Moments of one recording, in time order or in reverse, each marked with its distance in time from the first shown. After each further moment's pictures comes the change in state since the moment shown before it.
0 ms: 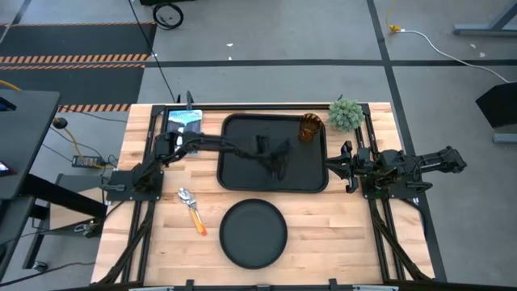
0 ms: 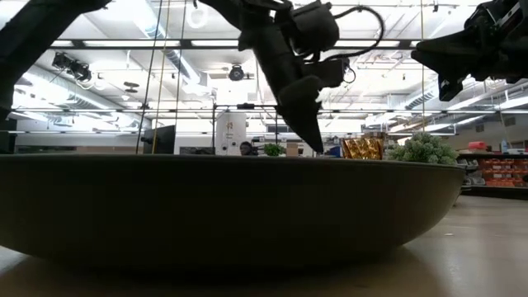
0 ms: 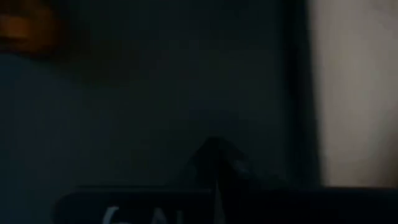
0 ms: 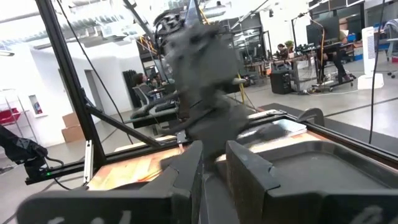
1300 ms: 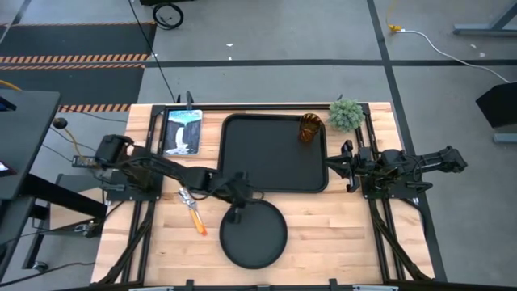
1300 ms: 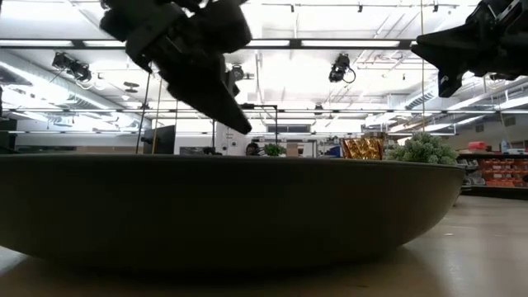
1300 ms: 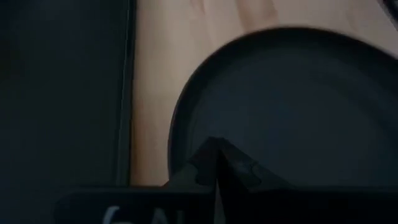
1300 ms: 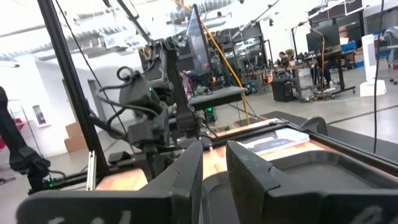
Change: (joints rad) left arm -0.286 -0.526 -0.864 0.651 -0.016 -0.264; right arm 0.000 0.012 0.000 0.055 0.000 0.000
